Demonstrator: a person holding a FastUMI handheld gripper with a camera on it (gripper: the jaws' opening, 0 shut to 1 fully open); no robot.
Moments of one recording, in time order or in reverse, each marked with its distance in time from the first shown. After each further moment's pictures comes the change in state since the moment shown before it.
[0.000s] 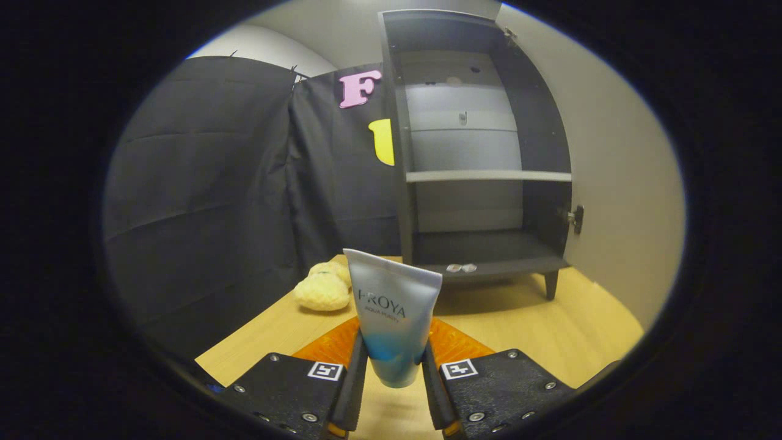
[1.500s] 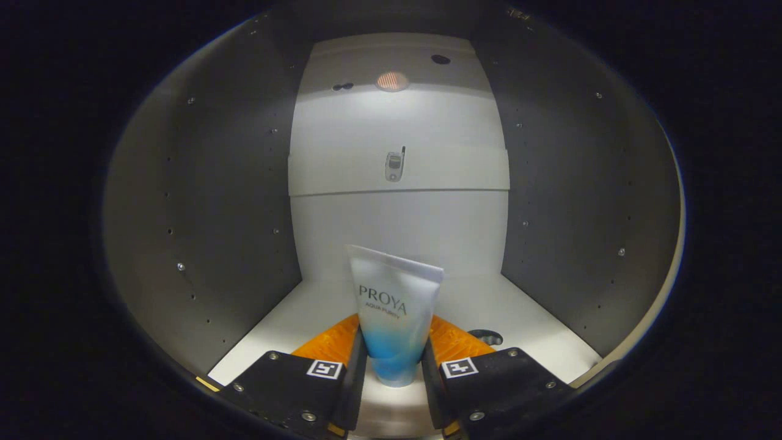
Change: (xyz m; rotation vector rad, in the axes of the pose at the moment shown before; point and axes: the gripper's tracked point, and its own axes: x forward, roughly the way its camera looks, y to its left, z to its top) arm 0.259 -0.183 0.207 -0.017 -0.067 -0.152
